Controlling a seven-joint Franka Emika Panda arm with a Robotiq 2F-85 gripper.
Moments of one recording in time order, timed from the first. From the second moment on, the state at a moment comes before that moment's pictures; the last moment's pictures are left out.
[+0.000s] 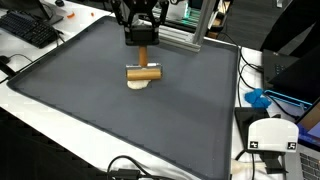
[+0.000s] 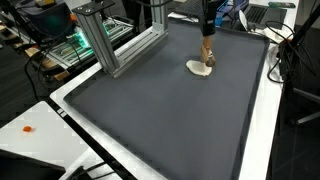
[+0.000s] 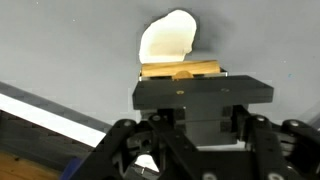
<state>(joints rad) 0.06 0.16 0.12 -2.06 -0.01 2.41 -0.38</state>
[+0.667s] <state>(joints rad) 0.06 -0.03 0.11 -2.05 -0.02 2.16 -0.02</state>
